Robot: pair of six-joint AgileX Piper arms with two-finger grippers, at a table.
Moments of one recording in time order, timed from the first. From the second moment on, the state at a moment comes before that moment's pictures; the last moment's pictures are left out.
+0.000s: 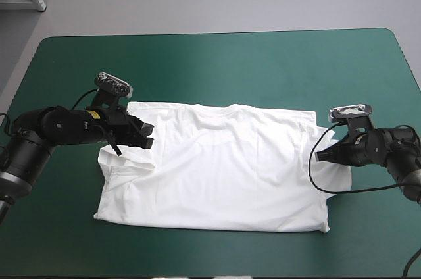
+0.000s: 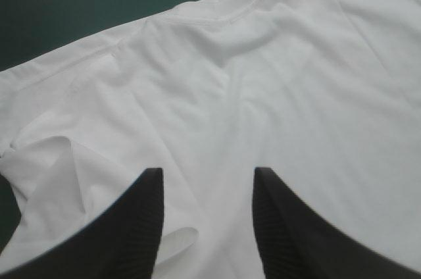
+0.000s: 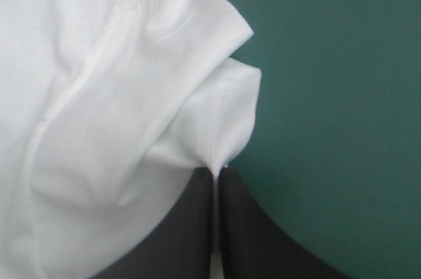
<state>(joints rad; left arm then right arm) -0.22 1.22 -1.11 -0.41 0.89 0.49 0.04 1.28 -0.83 0.06 0.68 -0.16</state>
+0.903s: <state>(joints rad) -0.22 1.22 -1.11 -0.36 0.89 0.47 0.04 1.18 -0.83 0.94 1.00 -0.79</state>
